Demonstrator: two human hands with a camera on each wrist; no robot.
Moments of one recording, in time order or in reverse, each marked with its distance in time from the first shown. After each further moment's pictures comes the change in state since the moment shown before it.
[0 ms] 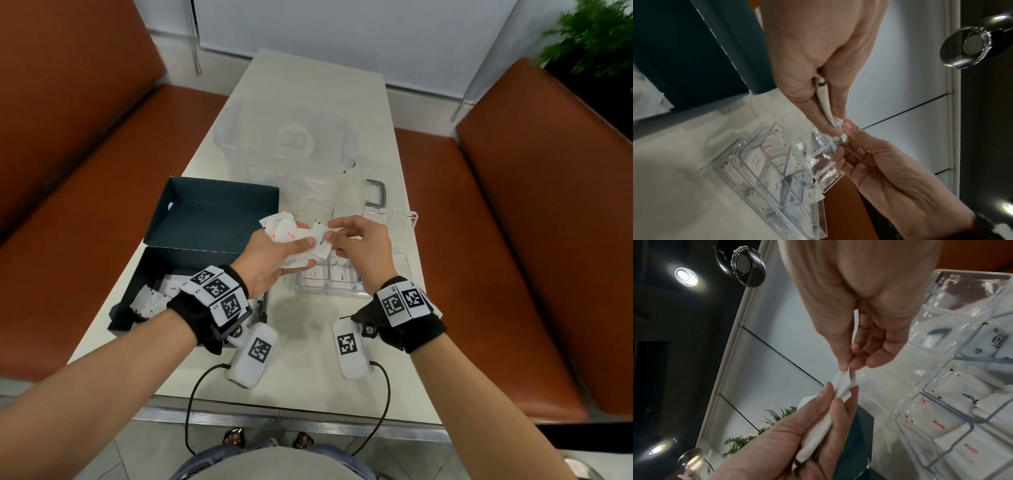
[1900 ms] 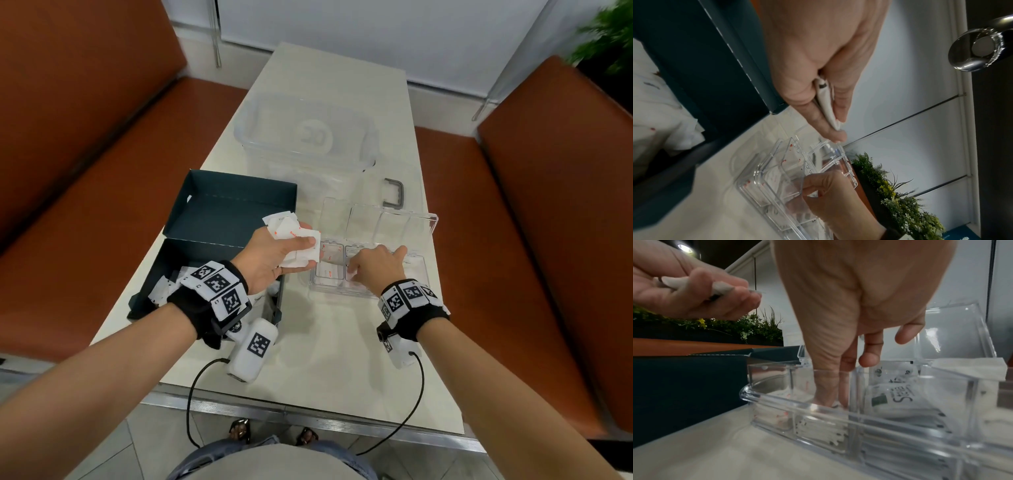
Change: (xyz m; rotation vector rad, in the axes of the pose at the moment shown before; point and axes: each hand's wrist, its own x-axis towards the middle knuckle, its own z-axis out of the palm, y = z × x) left_hand -0.002 0.006 -0.022 0.022 0.039 -0.050; right_hand 0.039 0.069 -0.003 -1.454 -0.317 -0.184
